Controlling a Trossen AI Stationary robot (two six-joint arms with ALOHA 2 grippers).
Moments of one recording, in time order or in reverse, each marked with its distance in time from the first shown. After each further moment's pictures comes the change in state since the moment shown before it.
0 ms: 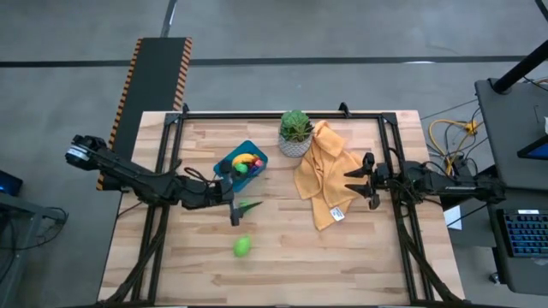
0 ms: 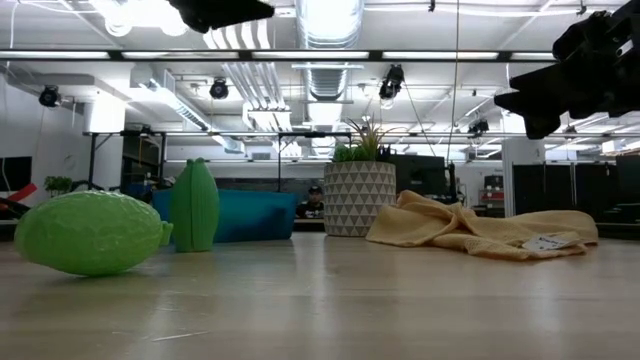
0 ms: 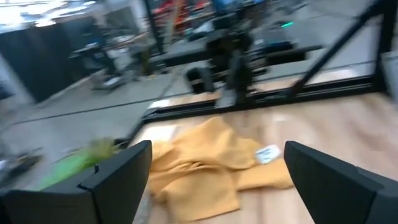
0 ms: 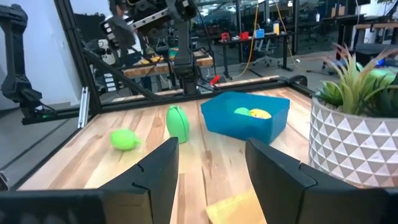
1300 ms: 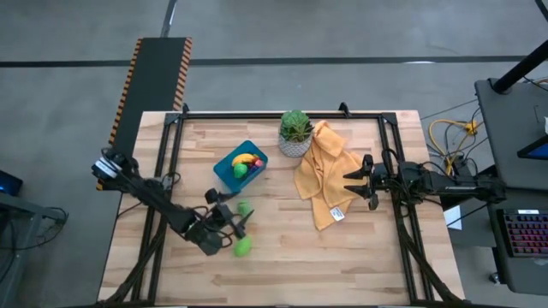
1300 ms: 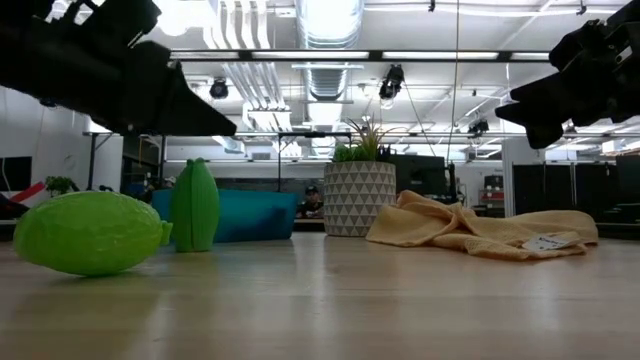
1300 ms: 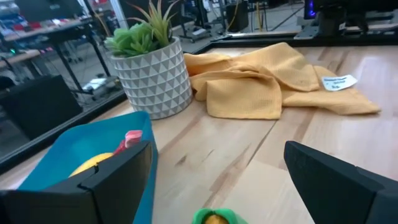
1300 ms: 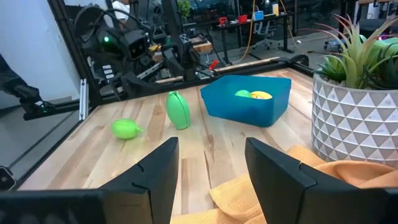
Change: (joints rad) left arm -0.282 0.413 -0.120 0.000 -0.662 -0.652; right arm 0.000 0.007 0.000 -0.049 0.000 0.051
